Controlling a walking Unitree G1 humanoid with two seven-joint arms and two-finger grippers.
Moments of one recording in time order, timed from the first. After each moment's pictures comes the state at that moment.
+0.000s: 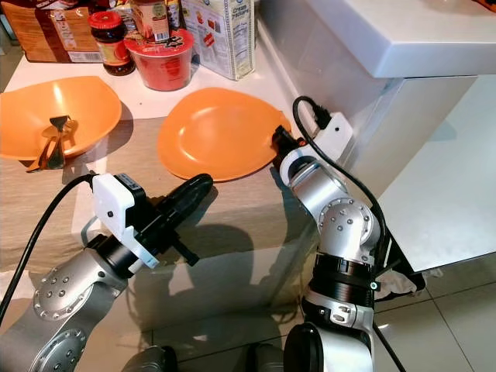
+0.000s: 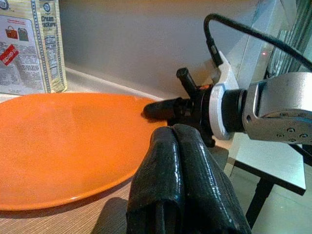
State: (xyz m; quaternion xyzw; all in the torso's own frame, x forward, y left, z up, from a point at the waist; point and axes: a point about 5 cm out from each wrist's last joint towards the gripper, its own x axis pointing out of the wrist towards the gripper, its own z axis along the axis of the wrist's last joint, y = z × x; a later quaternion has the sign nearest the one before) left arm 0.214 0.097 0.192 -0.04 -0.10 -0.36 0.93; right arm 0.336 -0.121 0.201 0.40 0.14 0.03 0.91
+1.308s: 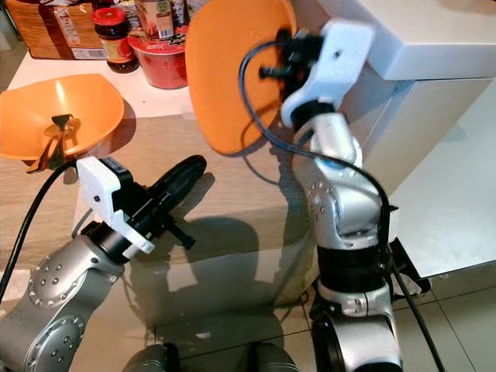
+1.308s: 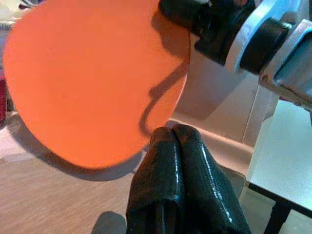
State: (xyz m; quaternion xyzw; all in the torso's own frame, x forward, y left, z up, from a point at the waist) left arm 0.223 0.100 0.209 -0.05 -0.13 -0.35 0.93; right arm 0.326 -0.111 0.300 0.14 -0.22 0.12 0.96
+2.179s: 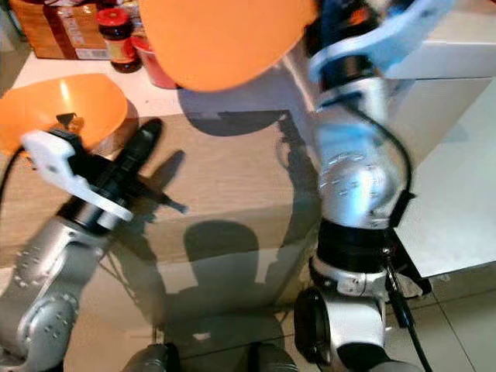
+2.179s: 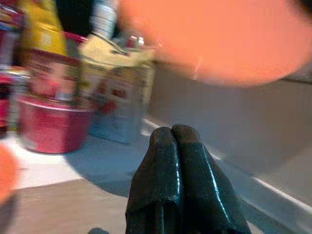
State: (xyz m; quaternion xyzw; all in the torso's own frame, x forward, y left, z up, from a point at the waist) left arm 0.243 0.133 0.226 -0.10 -0.18 -0.22 0.95; right arm 0.314 -0.136 0.350 0.38 -0.34 0.21 0.84
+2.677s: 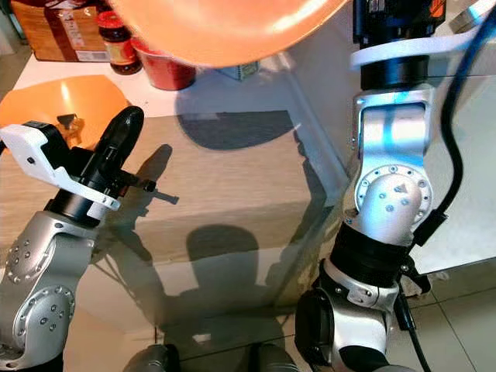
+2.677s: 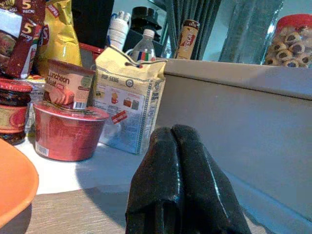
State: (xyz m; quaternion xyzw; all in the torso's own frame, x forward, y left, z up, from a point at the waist) left arm 0.247 0.140 0.229 -0.12 -0.20 -0.20 0.95; right arm 0.277 -0.149 0.360 0.46 -0.38 0.36 0.72
